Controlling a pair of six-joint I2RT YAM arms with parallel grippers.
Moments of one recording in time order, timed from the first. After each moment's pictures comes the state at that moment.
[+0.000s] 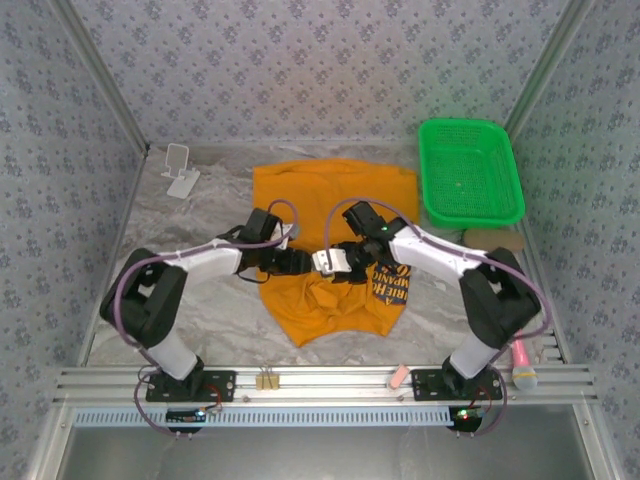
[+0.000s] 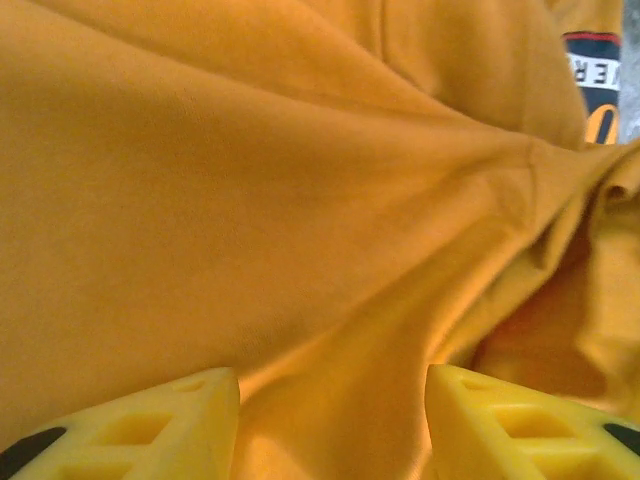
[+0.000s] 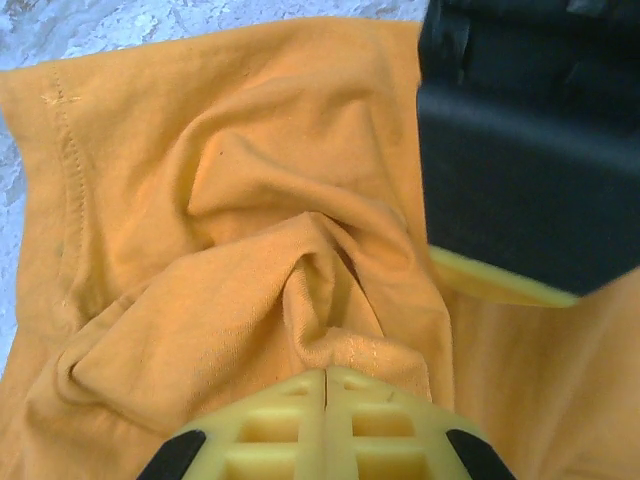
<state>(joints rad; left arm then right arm) -0.55 1.66 0.87 -0.20 0.51 -0.48 0.65 1.60 1.06 -0.57 -0.53 -1.20</state>
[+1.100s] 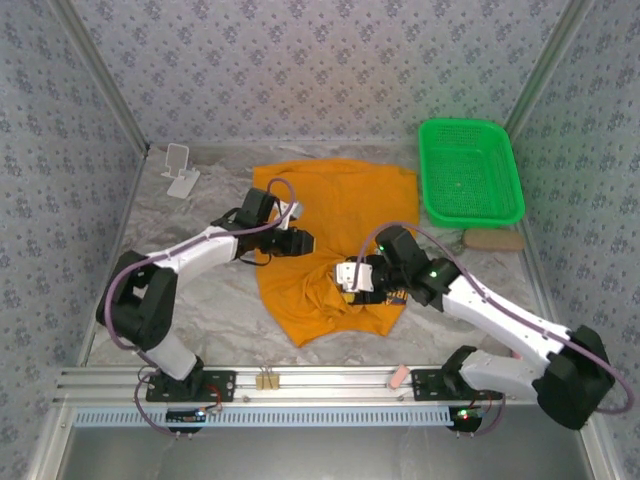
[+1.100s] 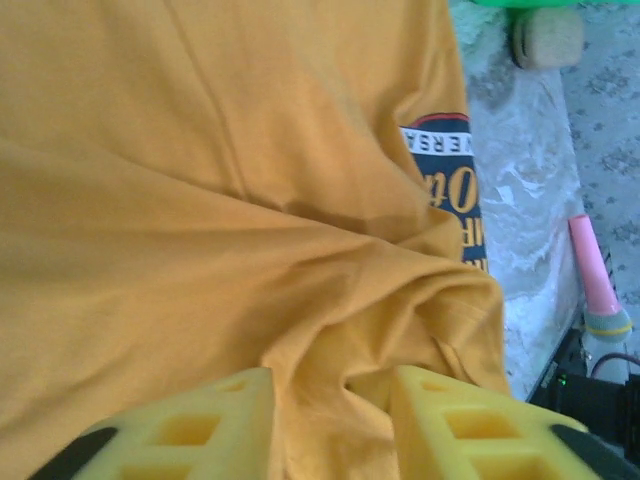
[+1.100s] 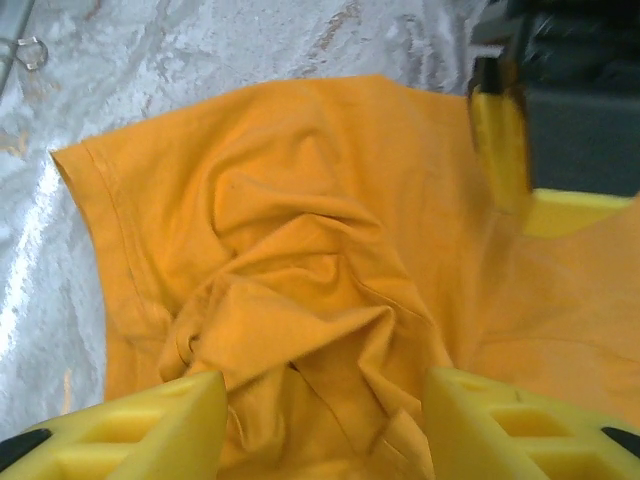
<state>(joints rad) -0.53 1.59 0.99 -0.27 0.60 -0.47 0.72 1.15 0.78 -0.45 -0.39 -0.87</state>
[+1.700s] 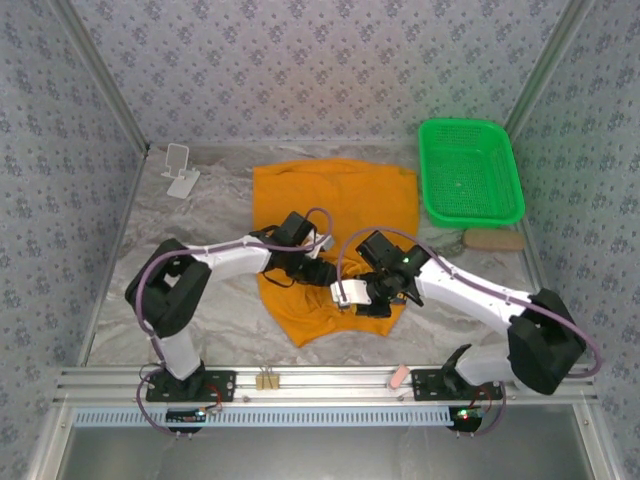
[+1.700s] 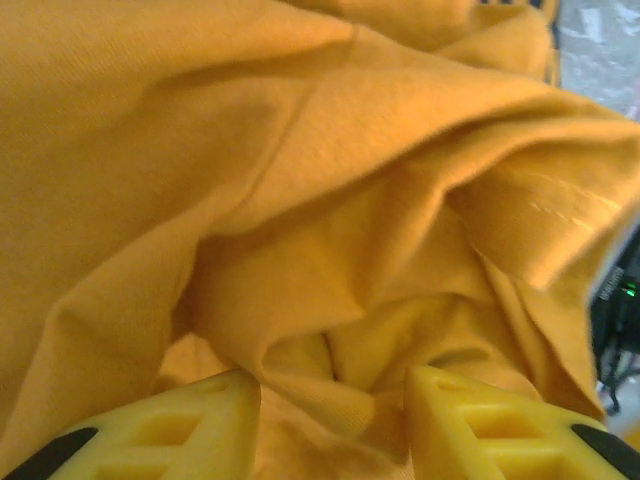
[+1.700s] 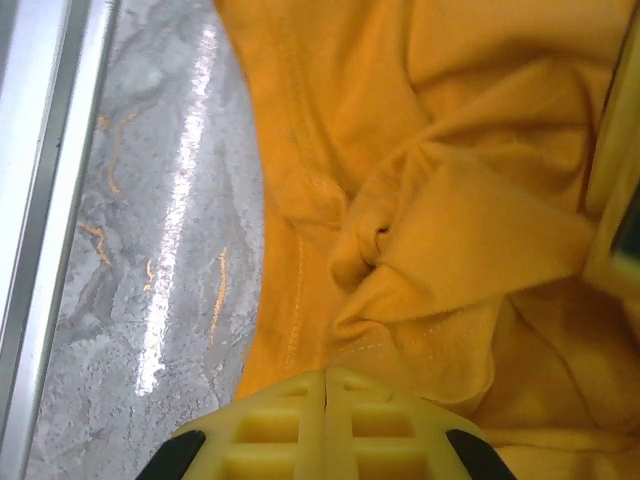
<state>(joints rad) -0.73 1.77 1.03 -0.32 0.54 -0.47 0.77 1.29 0.84 -0.75 -0.37 -1.00</state>
